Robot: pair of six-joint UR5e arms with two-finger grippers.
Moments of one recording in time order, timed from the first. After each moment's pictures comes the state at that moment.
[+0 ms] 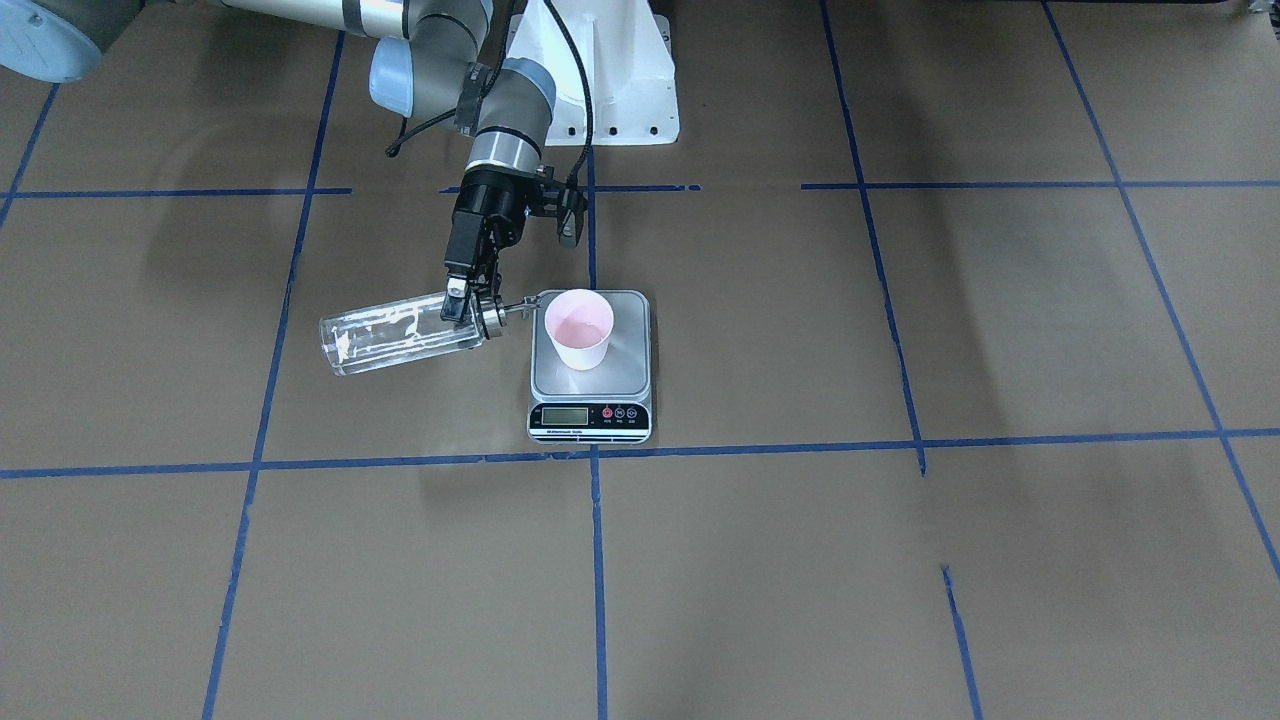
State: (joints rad) left arm -1.55 -1.57 -1.54 -1.74 -2.37 0.21; right arm 0.21 -1.02 1.64 -1.71 0.21 0.21
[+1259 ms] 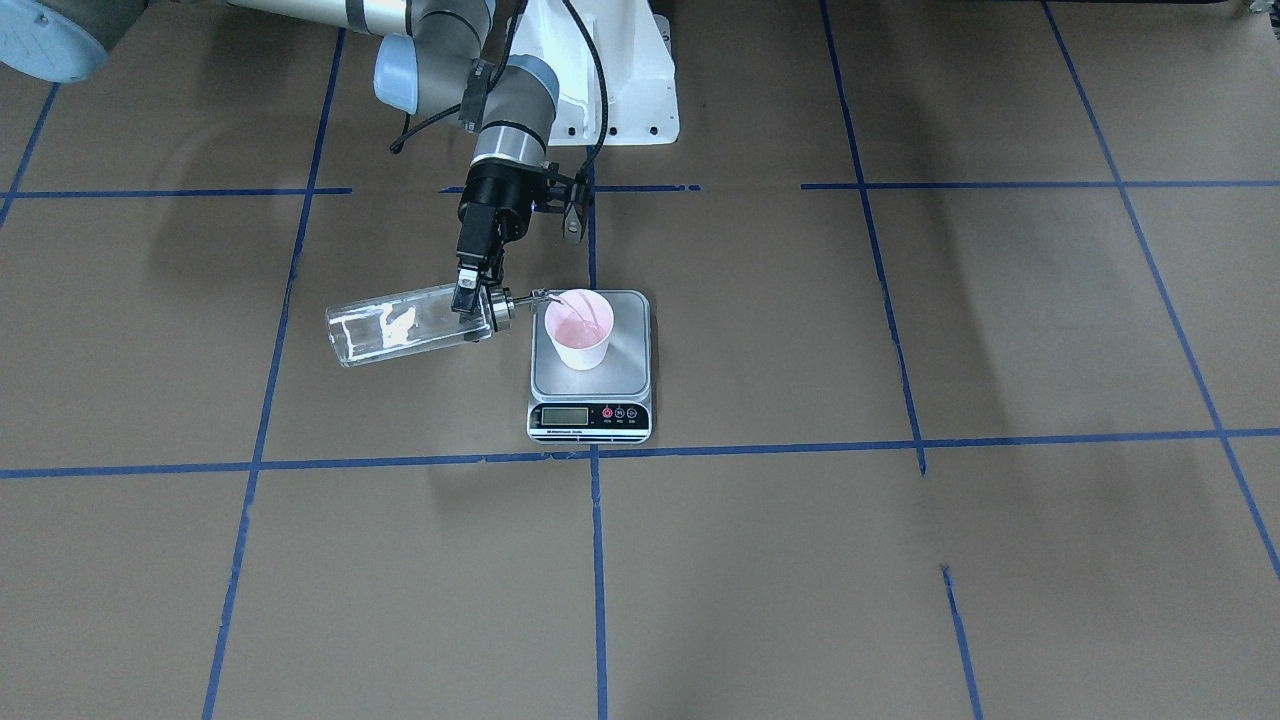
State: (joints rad) left arm -1.55 -1.56 -1.54 -1.74 -2.37 0.21; right arm 0.21 -1.01 1.64 -1.71 0.19 0.18
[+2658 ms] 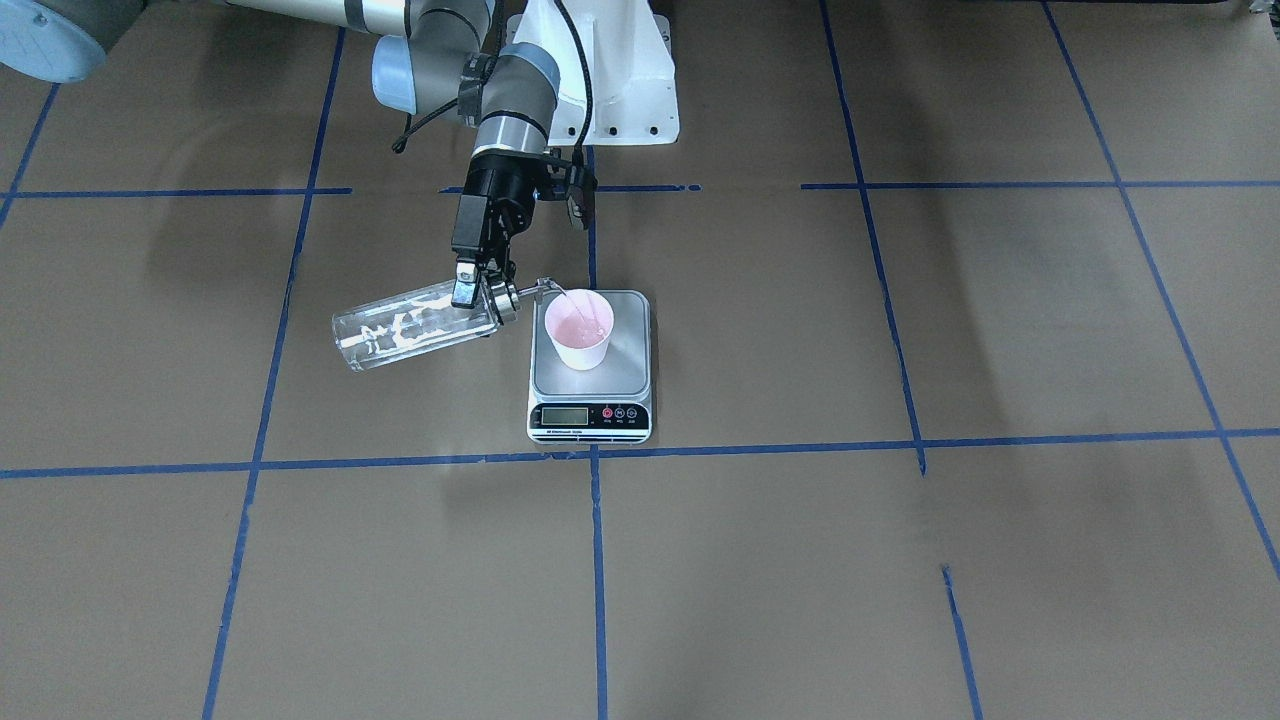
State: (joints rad) left arm -1.55 -1.56 -1.55 -1.74 -2.37 0.21; right arm 0.21 -1.02 1.65 -1.51 0.22 0.20
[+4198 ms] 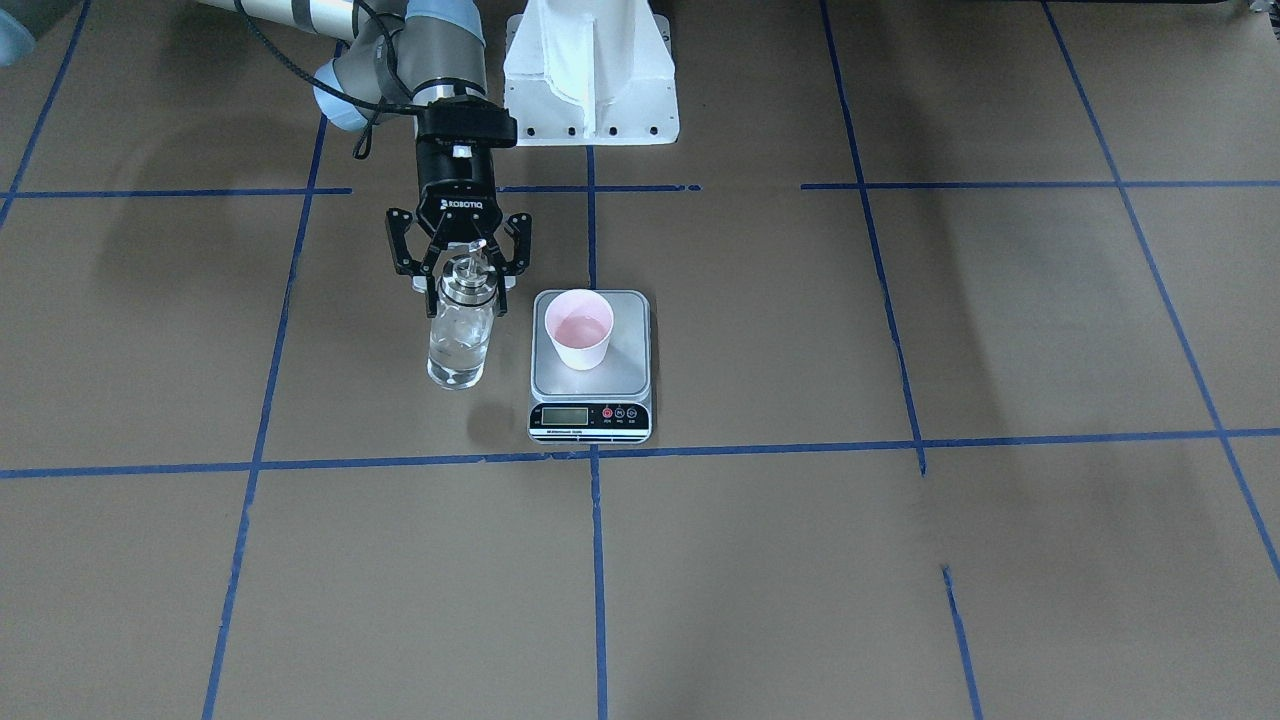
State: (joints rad) left arm -1.55 -1.56 -1.55 -1.74 -2.37 0.21; right arm 0.25 -1.16 1.73 -0.92 0.54 0.75
